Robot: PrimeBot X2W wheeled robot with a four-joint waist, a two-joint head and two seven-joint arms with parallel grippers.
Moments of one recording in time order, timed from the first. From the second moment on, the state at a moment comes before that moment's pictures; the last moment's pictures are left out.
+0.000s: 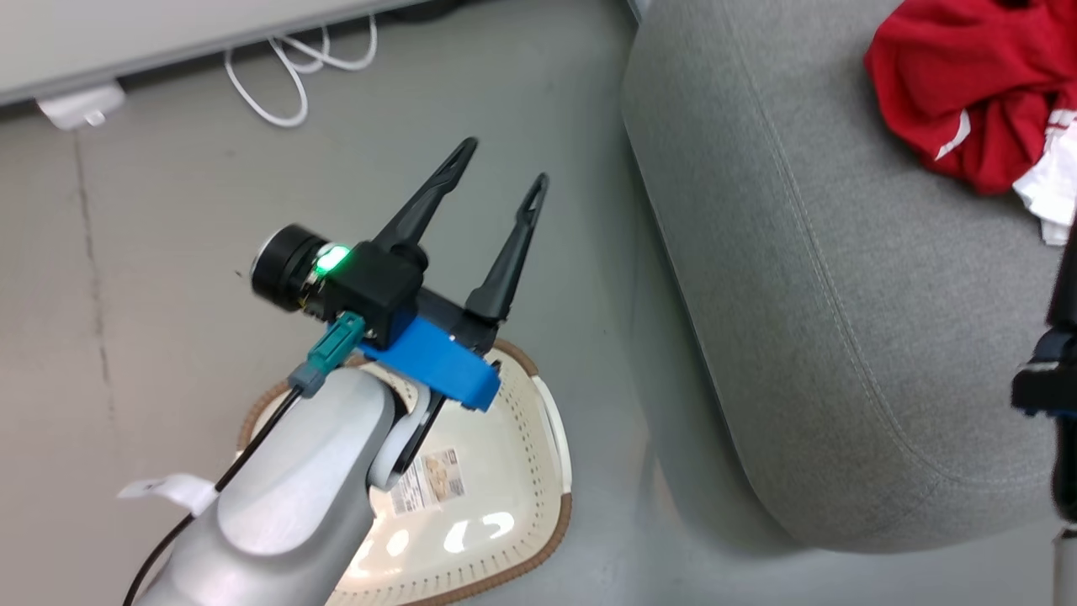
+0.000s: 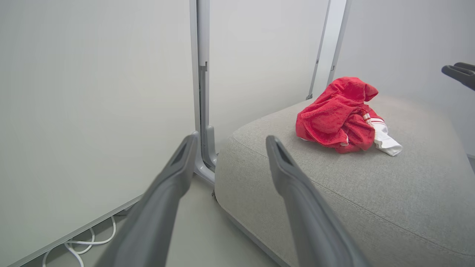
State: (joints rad) left arm -0.66 0.23 -0.69 0.32 -0.42 -0.02 -0.26; right arm -0.34 -0.16 -0.32 0.11 0.09 0.13 -0.26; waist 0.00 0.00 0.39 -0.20
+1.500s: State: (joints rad) left arm -0.03 0.06 -0.02 0.20 -0.14 -0.11 -0.26; right arm -0.01 -0.05 -0.04 0.17 0.14 0.13 -0.26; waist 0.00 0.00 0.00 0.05
